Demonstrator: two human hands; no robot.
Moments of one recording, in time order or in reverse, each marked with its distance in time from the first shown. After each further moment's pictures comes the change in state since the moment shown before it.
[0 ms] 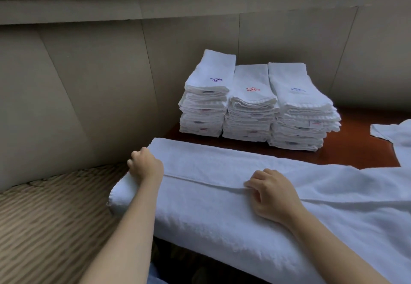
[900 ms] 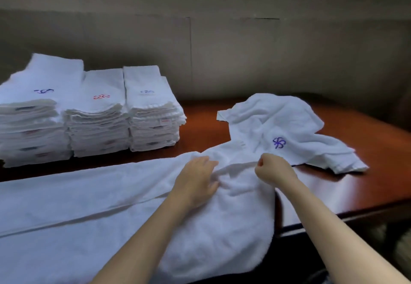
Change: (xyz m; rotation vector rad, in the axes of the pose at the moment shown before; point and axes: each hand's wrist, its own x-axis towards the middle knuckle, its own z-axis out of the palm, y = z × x) left_hand -0.289 0.222 0.099 -0.035 -0.603 1.454; right_hand -0.164 0.174 -0.159 -0.071 -0.188 1.225
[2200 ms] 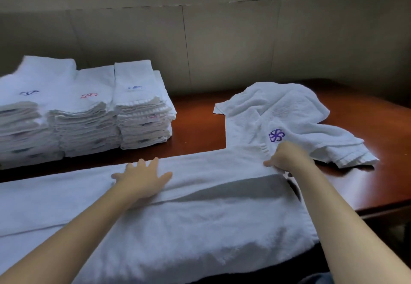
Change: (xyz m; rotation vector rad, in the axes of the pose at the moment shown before) left_hand -0.014 -0.045 -0.037 0.259 -0.443 -0.683; right_hand 0.038 0.038 -0.027 0.029 -0.180 0.195
